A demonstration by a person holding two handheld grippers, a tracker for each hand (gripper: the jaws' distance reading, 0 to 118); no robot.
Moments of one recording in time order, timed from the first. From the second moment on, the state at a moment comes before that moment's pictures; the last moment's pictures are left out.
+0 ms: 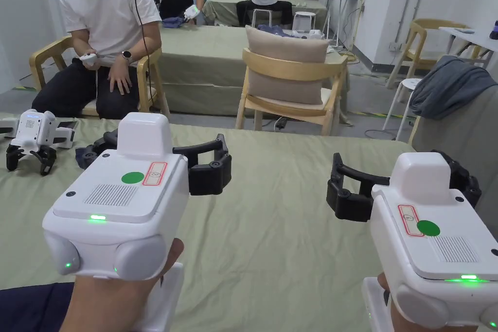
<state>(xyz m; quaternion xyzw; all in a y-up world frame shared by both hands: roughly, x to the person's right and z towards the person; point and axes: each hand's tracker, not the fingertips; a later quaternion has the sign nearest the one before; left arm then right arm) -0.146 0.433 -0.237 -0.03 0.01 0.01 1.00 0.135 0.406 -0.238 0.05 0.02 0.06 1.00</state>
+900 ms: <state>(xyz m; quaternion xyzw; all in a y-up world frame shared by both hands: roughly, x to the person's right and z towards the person) -0.156 0.429 -0.237 -0.06 0.05 0.02 1.00 0.140 0.405 -0.241 0.04 0.00 0.05 1.00</state>
